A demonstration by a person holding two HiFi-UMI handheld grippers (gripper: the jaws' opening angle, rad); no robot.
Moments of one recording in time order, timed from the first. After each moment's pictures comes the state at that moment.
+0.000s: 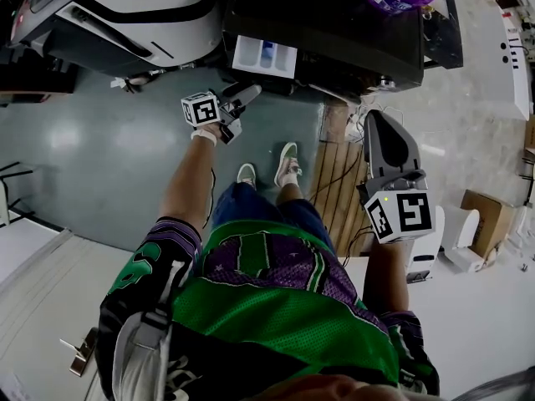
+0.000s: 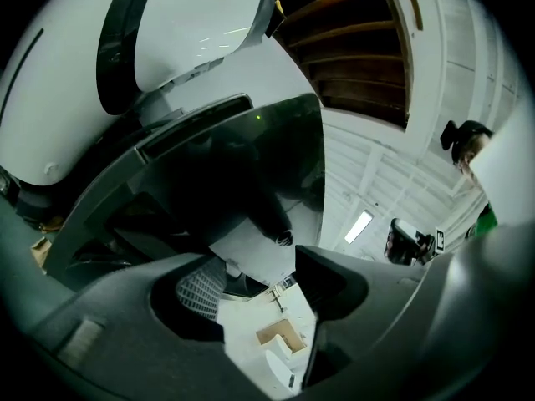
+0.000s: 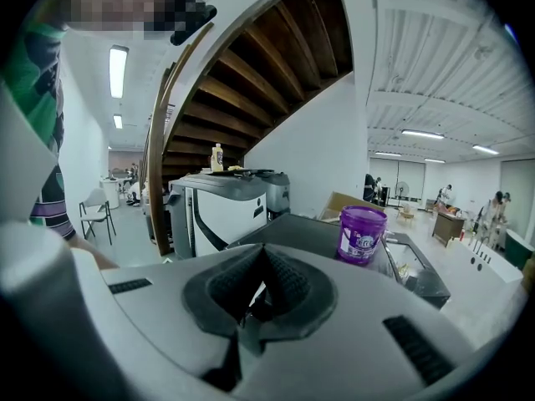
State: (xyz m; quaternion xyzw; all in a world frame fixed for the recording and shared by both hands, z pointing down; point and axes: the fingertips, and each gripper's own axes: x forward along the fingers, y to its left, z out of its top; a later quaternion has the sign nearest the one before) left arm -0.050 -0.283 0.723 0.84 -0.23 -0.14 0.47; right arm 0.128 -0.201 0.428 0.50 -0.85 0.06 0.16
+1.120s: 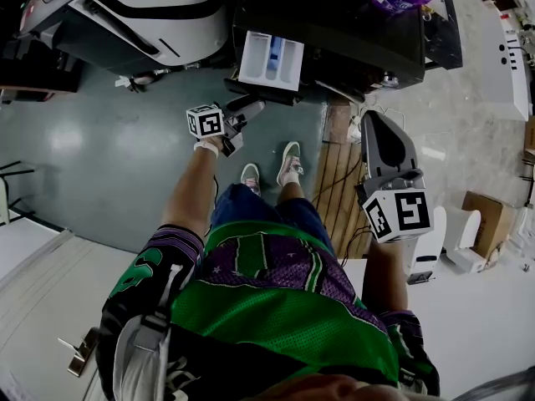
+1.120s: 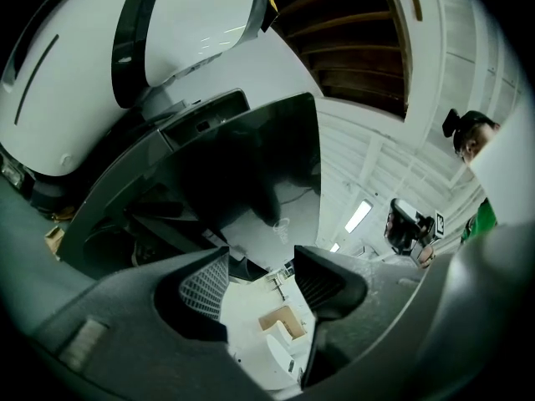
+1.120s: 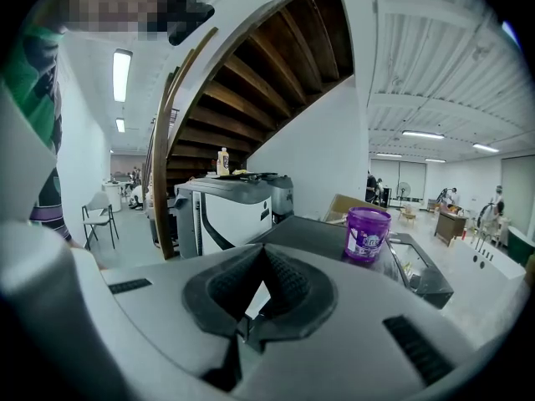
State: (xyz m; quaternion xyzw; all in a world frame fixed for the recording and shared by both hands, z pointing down) left arm -0.056 -0.221 0.731 0.84 -0.22 -0.11 0.48; right arm 0.105 -0.169 0.423 0.50 -0.85 0.06 0.15
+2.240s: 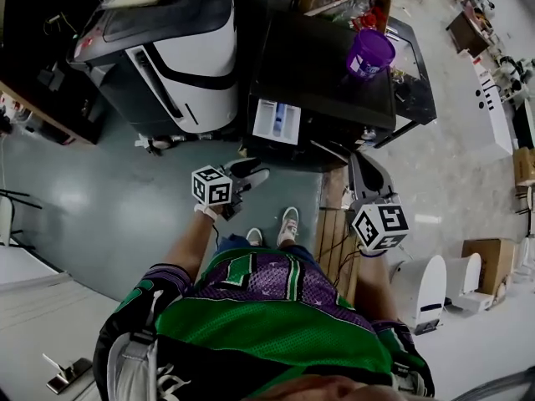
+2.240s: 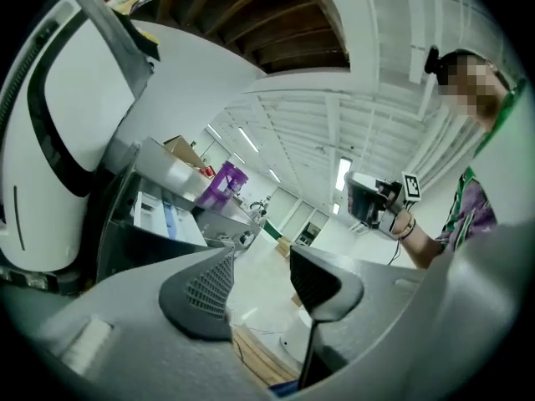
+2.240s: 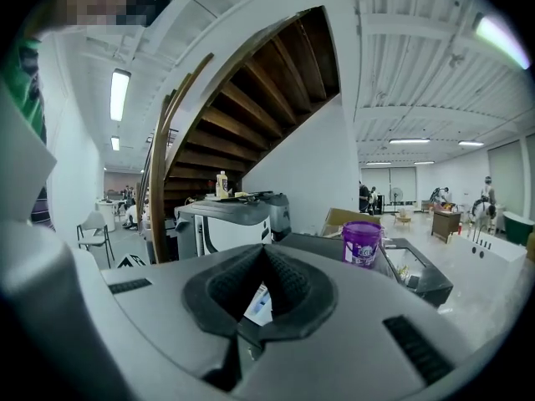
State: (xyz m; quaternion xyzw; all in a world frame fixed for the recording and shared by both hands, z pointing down) left arm -0.071 -0.120 0.570 0.92 -0.23 -0.02 0.31; right arm 0.103 -0.109 0.370 0.53 -0.84 0.05 0.08
